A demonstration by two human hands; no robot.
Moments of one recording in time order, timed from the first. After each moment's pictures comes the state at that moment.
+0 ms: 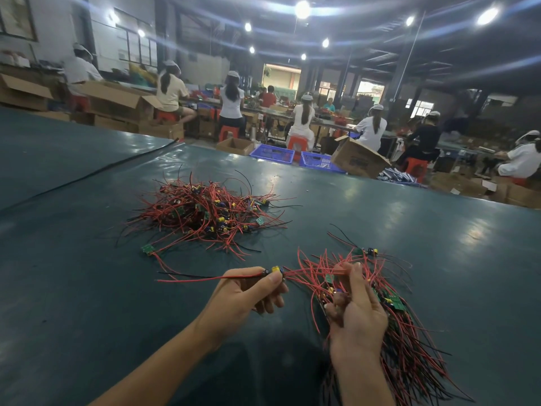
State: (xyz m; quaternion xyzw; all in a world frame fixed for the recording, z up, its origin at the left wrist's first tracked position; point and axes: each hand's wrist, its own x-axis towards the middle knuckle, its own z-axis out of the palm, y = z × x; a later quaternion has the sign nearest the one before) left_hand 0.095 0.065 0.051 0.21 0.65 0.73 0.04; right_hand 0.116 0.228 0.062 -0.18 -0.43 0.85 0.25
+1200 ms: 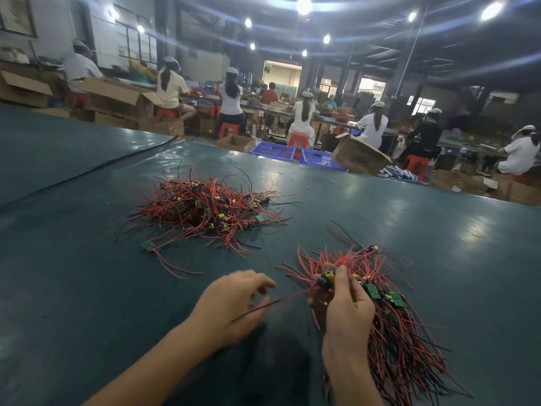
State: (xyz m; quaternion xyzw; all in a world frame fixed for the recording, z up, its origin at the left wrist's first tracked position) left_hand 0.078 0.050 0.023 0.28 0.90 0.31 -0.15; right_hand 0.113 0.217 0.049 -0.15 -0.55 0.78 0.26
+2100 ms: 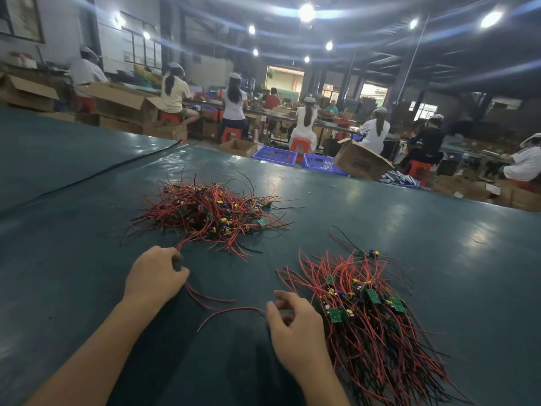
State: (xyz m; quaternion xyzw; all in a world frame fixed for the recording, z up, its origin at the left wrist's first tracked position) left_hand 0.029 -0.043 0.019 -0.11 0.95 0.25 -0.18; right_hand 0.115 0.194 0.013 -0.03 -0.87 0.47 0.13
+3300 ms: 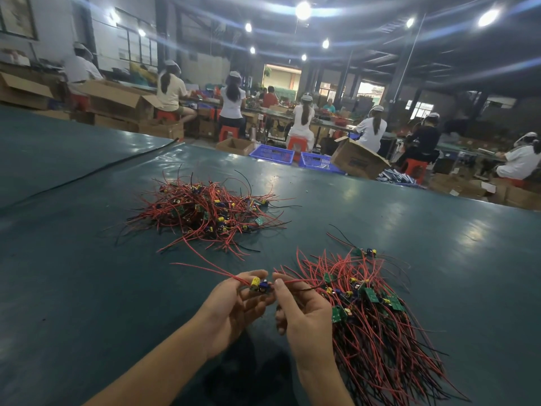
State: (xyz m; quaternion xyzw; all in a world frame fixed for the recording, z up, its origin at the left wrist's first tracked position) left_hand 0.087 0.070 0.047 -0.08 0.43 0.88 0.19; right_hand 0.124 0.186 0.039 0.00 -0.64 0.75 0.16
